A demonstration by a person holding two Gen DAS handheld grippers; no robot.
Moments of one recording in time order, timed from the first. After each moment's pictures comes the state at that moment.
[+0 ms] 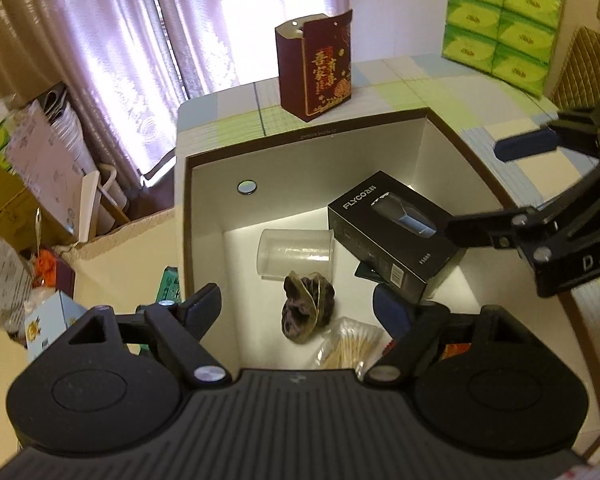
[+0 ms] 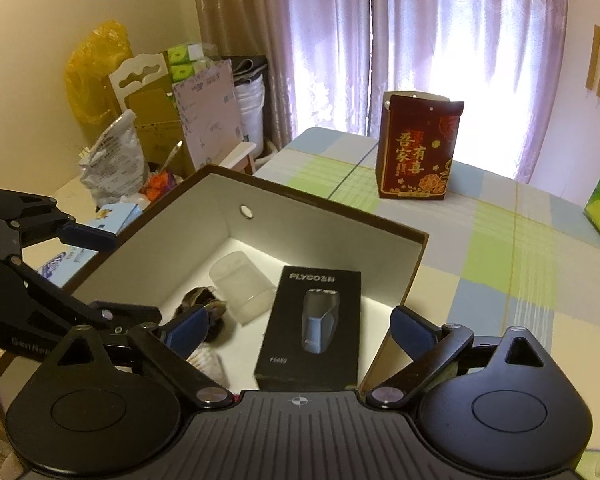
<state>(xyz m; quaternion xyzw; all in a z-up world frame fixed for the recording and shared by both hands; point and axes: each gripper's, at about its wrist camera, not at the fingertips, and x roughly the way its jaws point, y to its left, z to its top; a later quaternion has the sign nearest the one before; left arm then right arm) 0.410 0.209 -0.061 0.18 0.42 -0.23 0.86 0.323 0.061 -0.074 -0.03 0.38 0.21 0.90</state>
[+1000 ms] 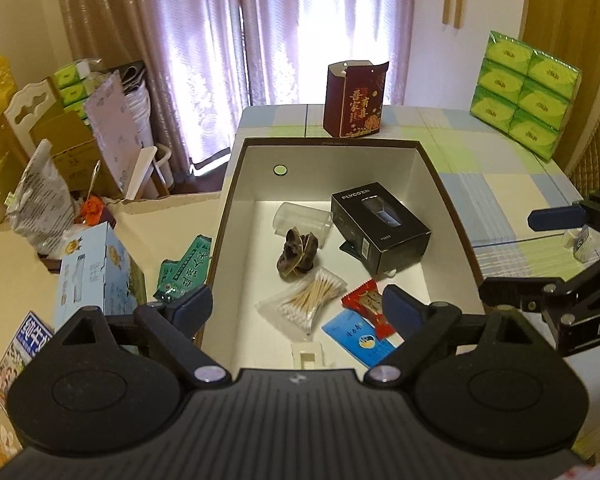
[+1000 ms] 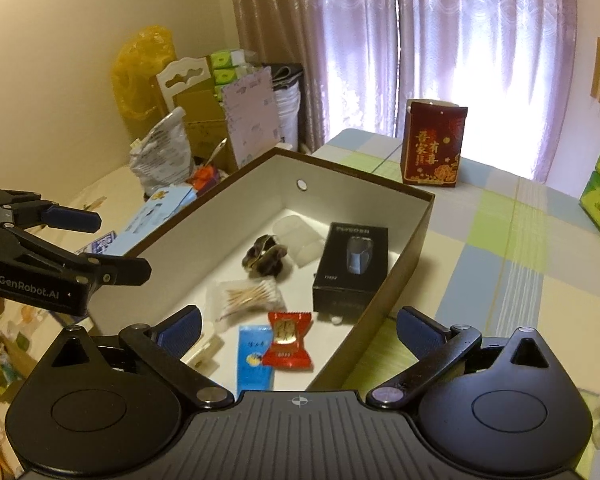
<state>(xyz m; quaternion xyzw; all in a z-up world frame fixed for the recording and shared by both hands) 0.281 0.236 -0.007 0.08 0.39 -0.14 0.91 0.209 0.040 -0.040 -0.04 0.37 0.25 0.89</state>
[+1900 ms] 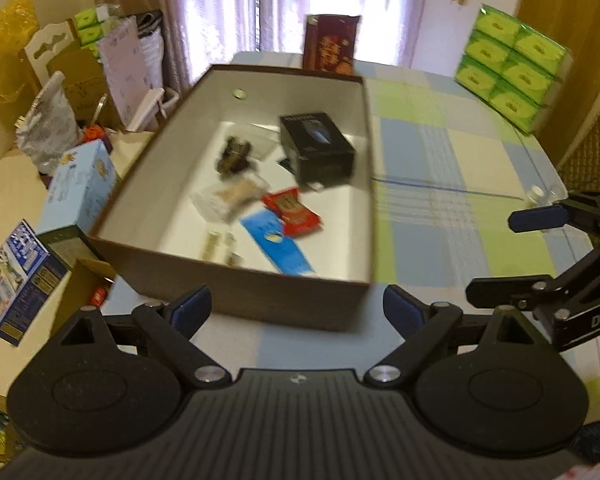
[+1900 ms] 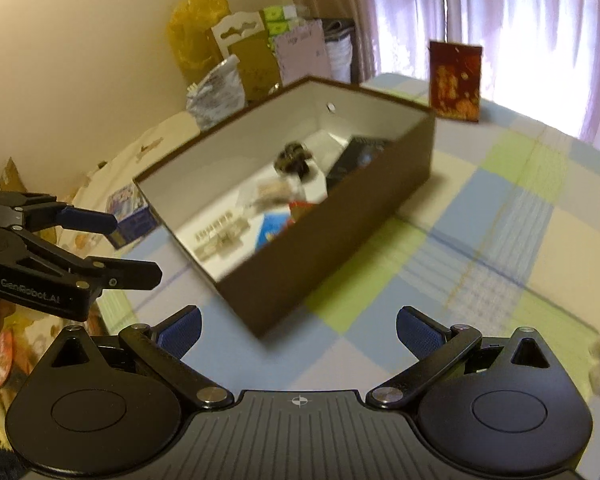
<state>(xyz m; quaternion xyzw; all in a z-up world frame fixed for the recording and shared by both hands) 0.168 0.155 -0.026 0.04 0.45 -0.10 0.89 0.147 -0.056 -0.063 -0.05 0.43 0.34 0.84</state>
